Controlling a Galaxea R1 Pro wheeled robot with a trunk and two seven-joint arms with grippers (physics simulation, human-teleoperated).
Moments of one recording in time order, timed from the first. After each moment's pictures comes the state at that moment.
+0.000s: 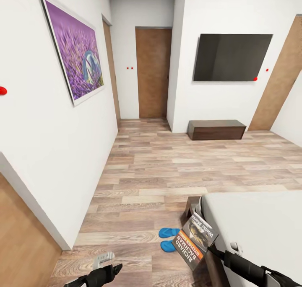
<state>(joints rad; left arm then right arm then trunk) -0.54 0.02 0.19 -0.02 0.10 -0.07 -0.41 -0.58 -0.33 0.31 -0.02 -0.76 0.08 1.16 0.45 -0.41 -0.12</state>
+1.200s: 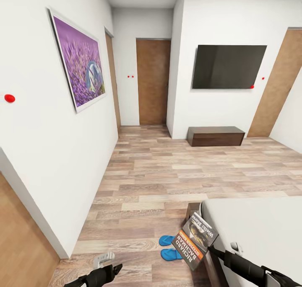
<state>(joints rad) -0.54 0.02 0.19 -0.02 0.10 -0.07 -0.41 -0.58 -0.33 0.31 -0.02 -0.76 0.08 1.16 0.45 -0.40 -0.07</state>
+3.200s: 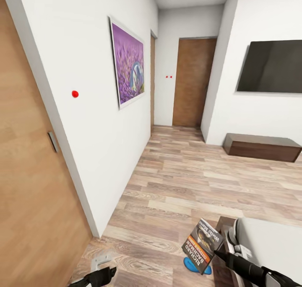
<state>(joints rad) -0.54 -0.01 0.18 -0.02 0.09 -0.07 -0.12 -0.58 -0.33 0.31 -0.01 -0.76 0.08 0.87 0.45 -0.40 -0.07</state>
